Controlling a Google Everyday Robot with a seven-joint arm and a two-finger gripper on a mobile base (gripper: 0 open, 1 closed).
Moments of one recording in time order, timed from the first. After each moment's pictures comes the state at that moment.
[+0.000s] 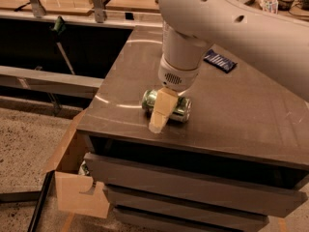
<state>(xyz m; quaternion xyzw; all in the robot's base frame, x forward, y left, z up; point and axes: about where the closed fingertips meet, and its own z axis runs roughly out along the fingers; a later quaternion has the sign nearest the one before) 0.520 -0.040 0.851 -0.54 0.84 0.02 0.09</state>
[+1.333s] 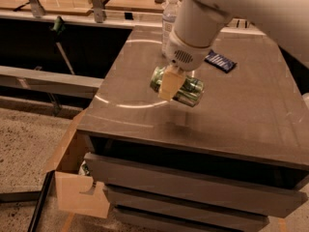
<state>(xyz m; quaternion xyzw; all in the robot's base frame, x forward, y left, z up) 0.531 -0.043 0.908 -0.56 0.81 0.03 0.15</state>
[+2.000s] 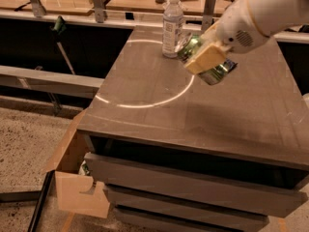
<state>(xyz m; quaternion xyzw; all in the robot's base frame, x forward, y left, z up) 0.552 -0.098 0.971 -0.55 0.75 0.12 0.34</state>
